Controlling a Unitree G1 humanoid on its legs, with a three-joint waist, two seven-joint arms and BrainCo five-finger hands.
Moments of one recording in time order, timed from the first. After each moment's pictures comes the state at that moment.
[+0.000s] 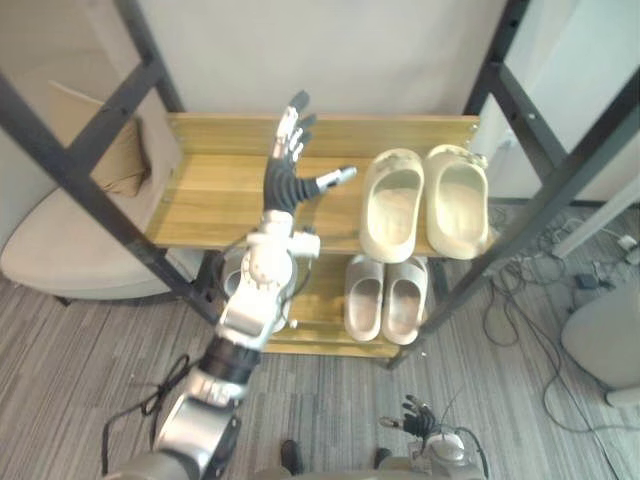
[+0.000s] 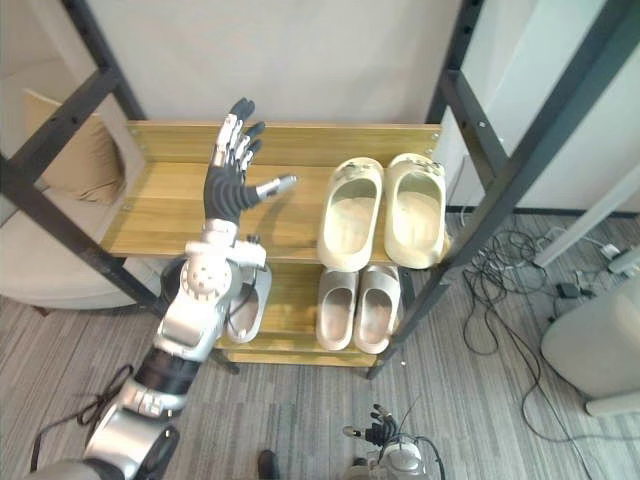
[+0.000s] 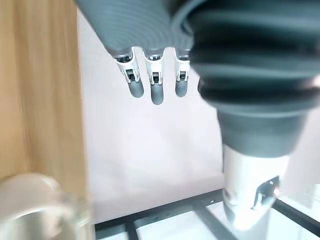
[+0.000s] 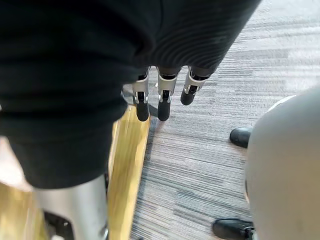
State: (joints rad) left arm -0.40 0.11 -0.30 -0.02 -0.14 -0.17 0.24; right arm 0.01 -0.08 0.05 1.02 -0.03 -0.07 -0.04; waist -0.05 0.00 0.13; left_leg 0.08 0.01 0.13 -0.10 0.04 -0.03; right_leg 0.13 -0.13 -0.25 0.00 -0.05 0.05
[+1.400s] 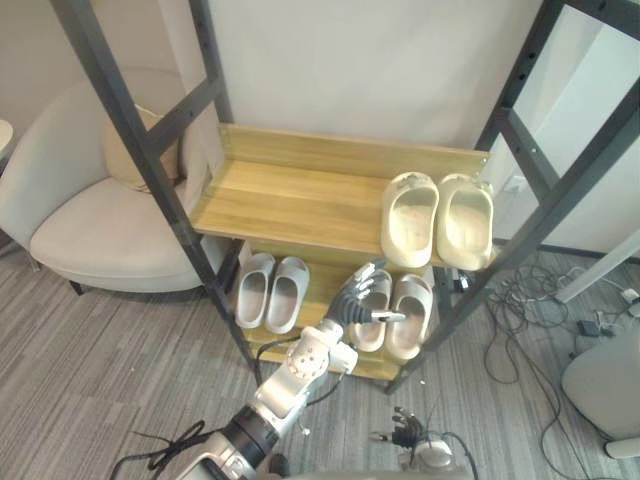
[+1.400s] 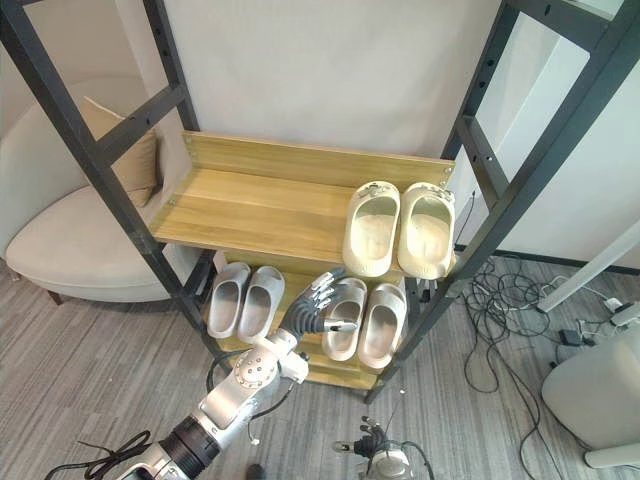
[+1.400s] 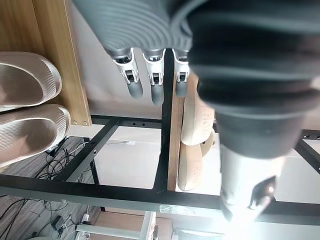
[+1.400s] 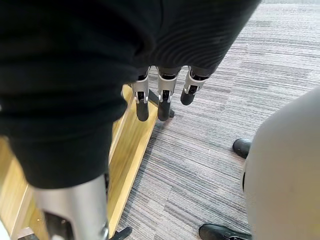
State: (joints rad) left arm -0.23 0.09 -0.64 0.23 -0.24 -0.12 0.09; right arm 0.00 -0.06 0.14 1.07 -0.03 -0.06 -0.09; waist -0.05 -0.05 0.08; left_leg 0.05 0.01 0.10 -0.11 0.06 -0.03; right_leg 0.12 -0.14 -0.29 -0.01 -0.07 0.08
